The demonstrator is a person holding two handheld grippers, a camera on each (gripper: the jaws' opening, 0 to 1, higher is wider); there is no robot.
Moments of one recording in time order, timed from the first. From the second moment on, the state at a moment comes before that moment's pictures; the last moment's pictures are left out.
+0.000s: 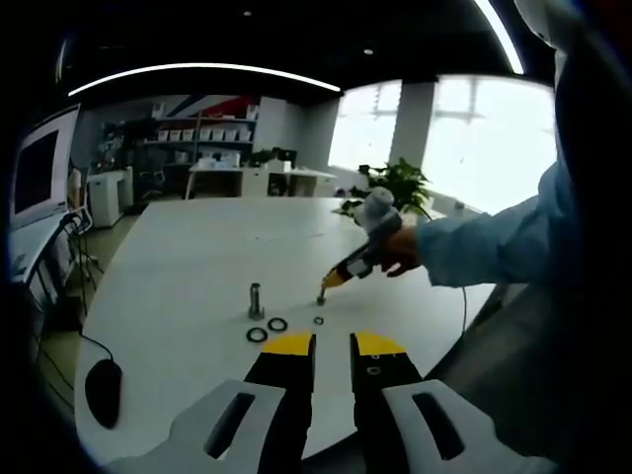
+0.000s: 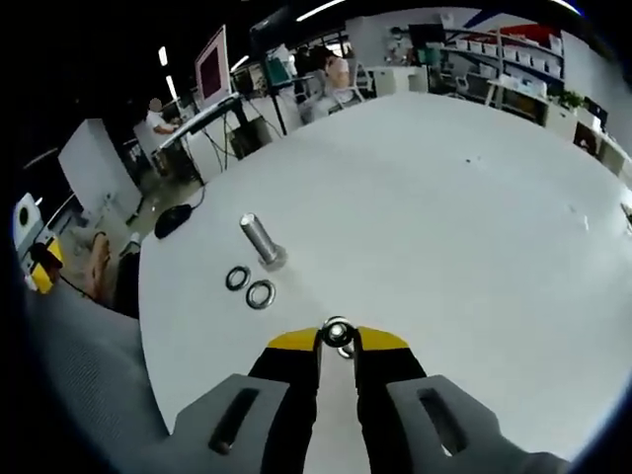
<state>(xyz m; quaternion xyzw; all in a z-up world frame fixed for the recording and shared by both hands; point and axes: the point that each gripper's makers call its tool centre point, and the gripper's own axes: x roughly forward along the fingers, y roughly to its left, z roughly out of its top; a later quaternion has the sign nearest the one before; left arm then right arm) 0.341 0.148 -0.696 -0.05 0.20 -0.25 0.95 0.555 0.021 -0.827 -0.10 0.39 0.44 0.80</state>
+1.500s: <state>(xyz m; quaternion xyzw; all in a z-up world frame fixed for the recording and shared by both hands) 0.343 0.149 -0.695 -0.05 0.20 -0.24 0.95 0.555 0.024 -0.821 -0.29 0.33 0.44 0.78</state>
